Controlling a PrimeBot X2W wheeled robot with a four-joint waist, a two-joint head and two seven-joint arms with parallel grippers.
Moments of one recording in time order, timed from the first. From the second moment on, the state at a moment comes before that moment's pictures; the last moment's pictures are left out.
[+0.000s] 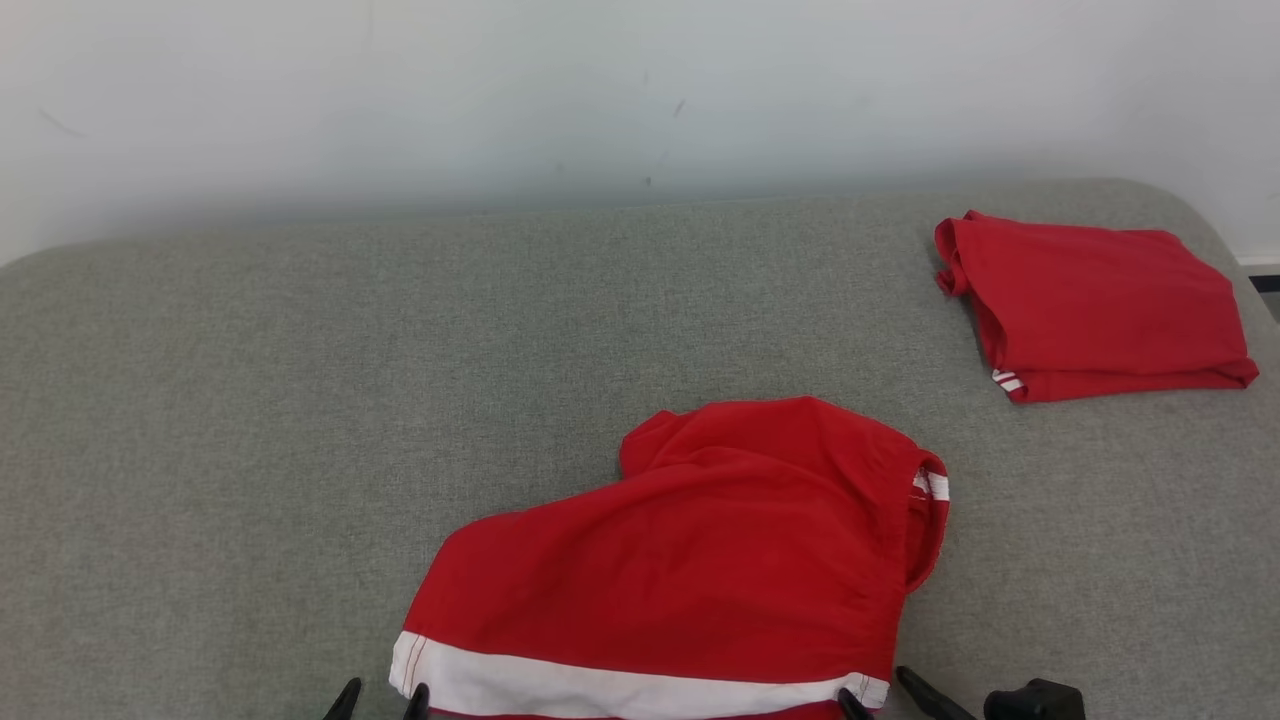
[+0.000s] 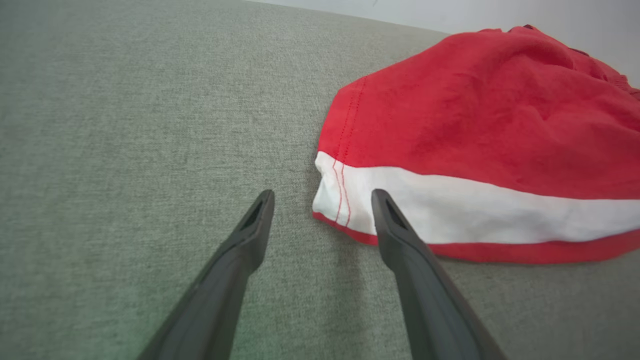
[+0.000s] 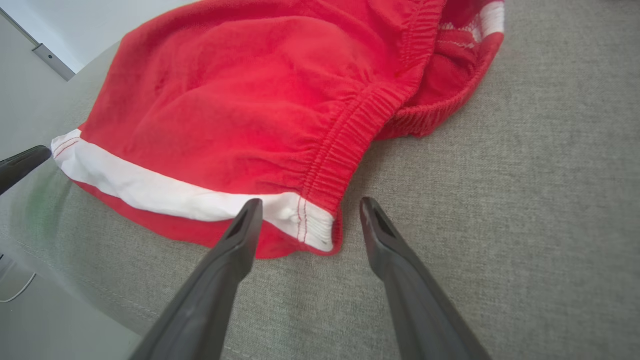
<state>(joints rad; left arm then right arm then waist) -0.07 0.12 -0.13 0.37 -0.20 -0.13 -0.26 -0.01 -0.40 0.65 0.18 0.56 0.13 -0.12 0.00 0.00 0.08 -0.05</state>
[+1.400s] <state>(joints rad) -0.15 0.20 -0.26 0.31 -0.25 -0.12 -0.26 -0.13 -0.43 0.74 0.15 0.64 0.13 -0.19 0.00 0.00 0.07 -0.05</state>
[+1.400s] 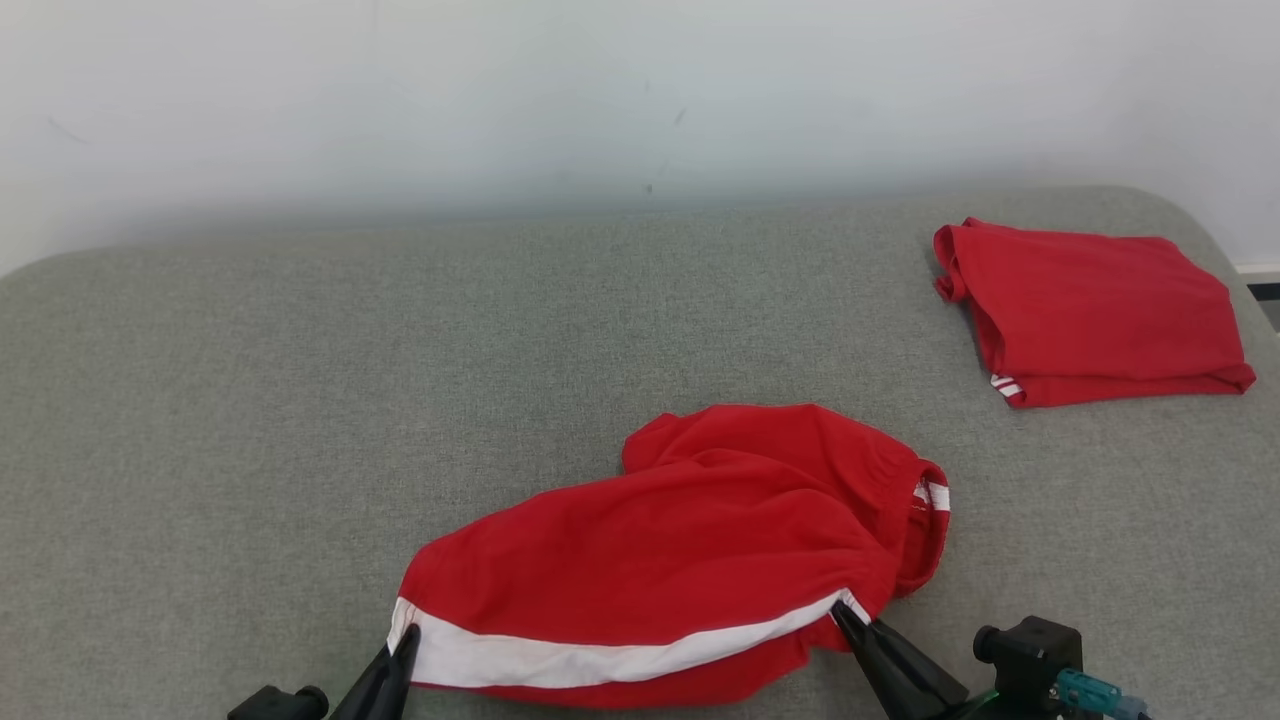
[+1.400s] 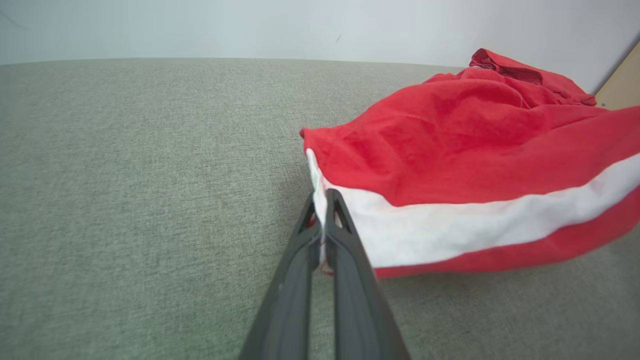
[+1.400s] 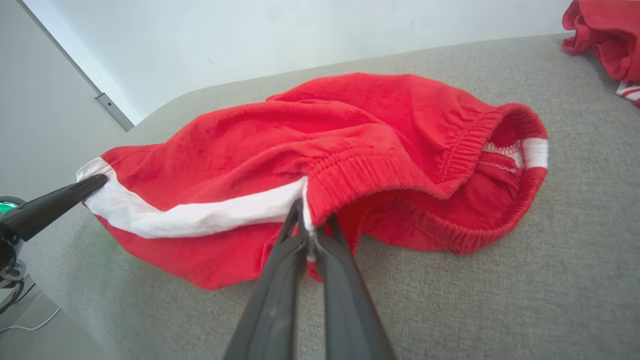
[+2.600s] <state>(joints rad) -1.46 0.53 -0.49 0.53 -0.44 -0.13 -0.04 -1.47 -0.28 0.82 0.59 1.15 0.13 0.01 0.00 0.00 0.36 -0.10</state>
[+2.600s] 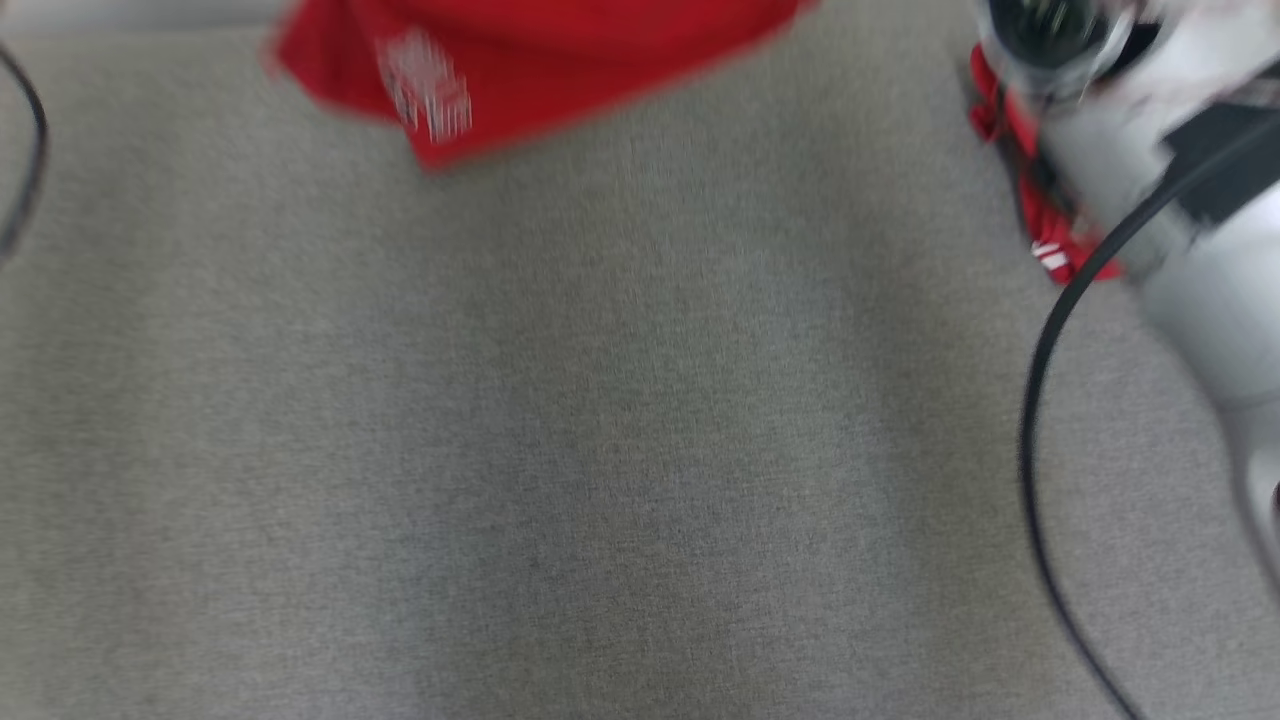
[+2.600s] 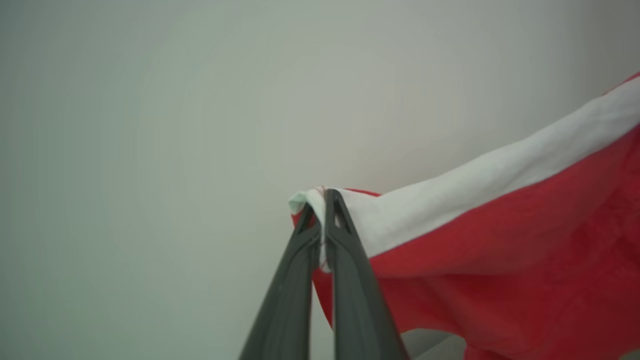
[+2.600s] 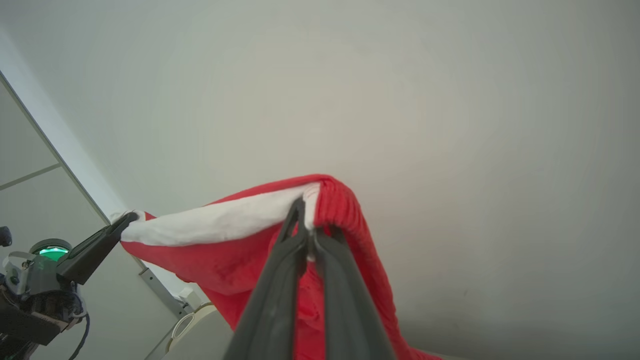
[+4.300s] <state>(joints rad) -0.44 0.46 -0.35 0.08 -0.57 0.07 -0.26 -0.90 -0.58 1.28 0.21 1.29 0.13 -0.25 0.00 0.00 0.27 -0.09</state>
